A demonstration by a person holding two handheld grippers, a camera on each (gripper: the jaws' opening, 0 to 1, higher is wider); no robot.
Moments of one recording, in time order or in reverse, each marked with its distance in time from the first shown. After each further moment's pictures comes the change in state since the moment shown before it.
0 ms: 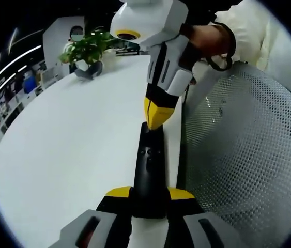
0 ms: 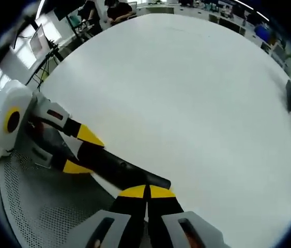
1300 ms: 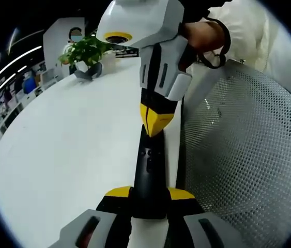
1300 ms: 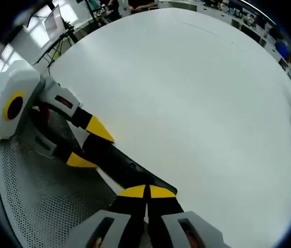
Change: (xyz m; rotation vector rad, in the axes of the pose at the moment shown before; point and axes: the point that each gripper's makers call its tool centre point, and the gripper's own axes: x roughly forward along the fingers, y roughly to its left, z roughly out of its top) left arm 0.001 -0.001 0.002 0.001 -0.018 -0.009; right arm 0.004 0.009 0.002 -0.149 0.074 0.033
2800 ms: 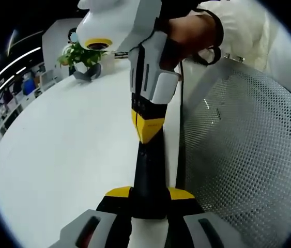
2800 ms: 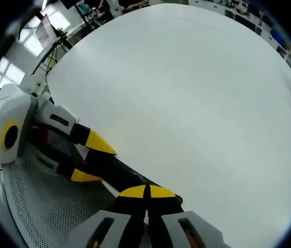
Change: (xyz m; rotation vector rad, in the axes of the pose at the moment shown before) left arm 0.001 -0.001 0.001 0.006 -0.005 -0.002; right arm 0.009 0.001 0.014 0.068 0.024 0.044
